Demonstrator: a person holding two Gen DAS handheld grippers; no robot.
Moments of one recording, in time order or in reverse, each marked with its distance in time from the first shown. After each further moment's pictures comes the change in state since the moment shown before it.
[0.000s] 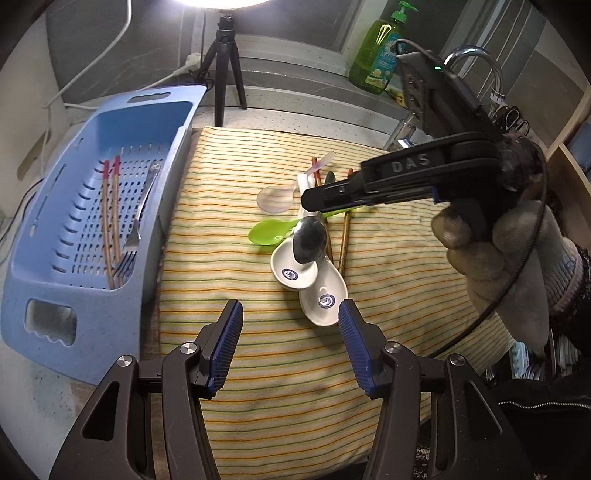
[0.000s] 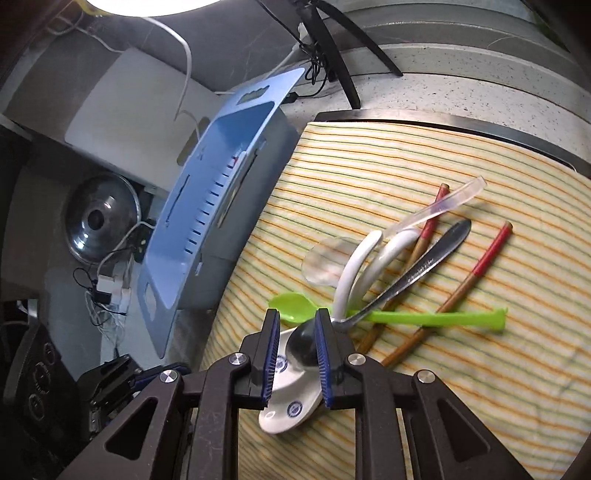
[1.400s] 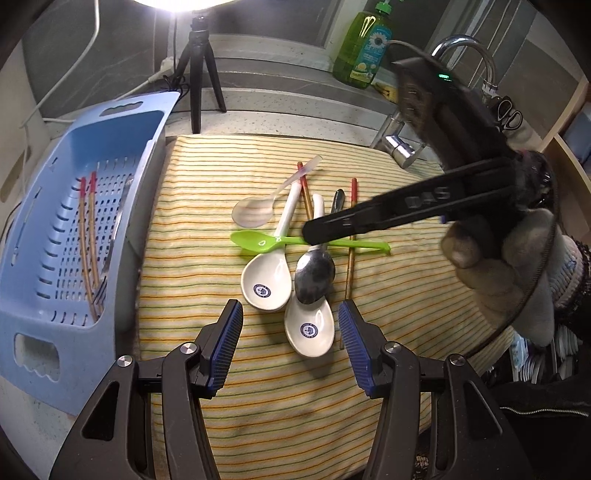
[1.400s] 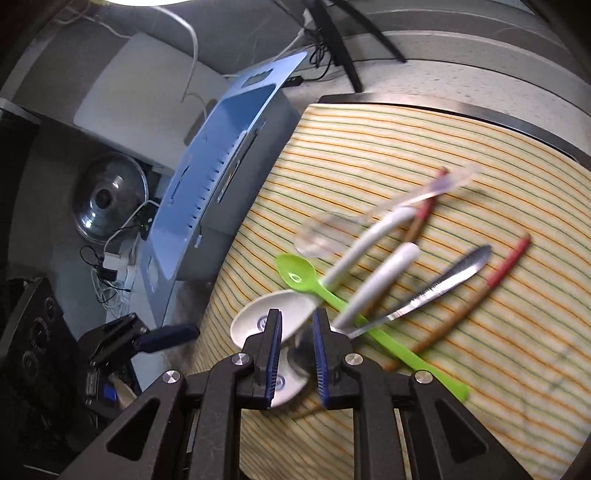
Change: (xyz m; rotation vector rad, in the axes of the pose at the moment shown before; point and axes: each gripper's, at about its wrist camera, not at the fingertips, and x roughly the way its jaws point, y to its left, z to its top) left arm 0.014 -0.013 0.022 0.054 0.025 -0.032; right arm -0.007 -0.014 -0.004 -0.042 0.075 0.036
